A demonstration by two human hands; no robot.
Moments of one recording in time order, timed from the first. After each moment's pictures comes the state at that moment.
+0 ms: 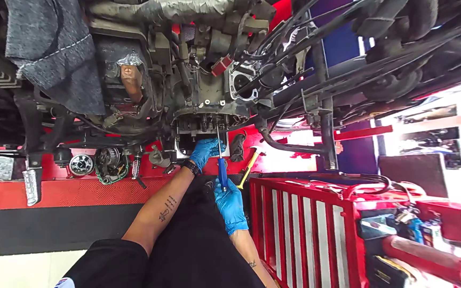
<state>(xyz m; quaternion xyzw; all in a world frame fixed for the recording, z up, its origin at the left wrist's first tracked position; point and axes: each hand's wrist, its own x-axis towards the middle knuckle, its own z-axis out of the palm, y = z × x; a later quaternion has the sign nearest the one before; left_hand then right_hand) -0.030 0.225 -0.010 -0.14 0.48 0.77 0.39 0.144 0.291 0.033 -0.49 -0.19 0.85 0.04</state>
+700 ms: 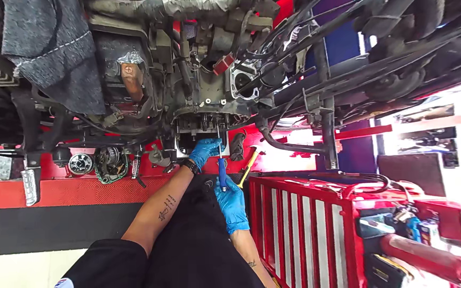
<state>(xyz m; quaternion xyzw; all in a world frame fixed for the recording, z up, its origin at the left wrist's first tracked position) -0.030 0.222 -0.012 -0.14 0.47 0.77 0.40 0.149 0.294 0.026 -0.47 -0.24 0.85 0.07</state>
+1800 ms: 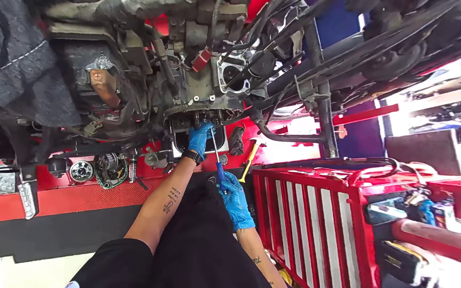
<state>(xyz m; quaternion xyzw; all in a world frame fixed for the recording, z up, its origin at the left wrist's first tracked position) -0.054 0.244 -0.005 -0.17 0.55 0.78 0.23 0.169 0.314 0.000 -0.38 -0.44 0.82 0.03</state>
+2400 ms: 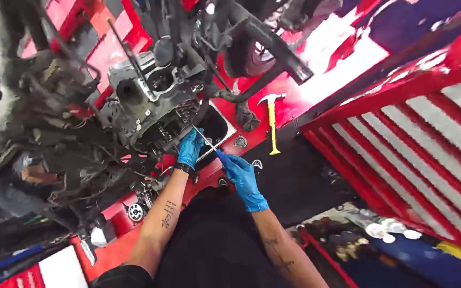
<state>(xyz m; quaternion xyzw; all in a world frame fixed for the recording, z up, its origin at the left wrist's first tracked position) -0.038 0.252 -0.037 -0.03 0.62 0.70 0.36 0.165 0.318 -0.040 -0.33 -0.40 0.84 0.17</state>
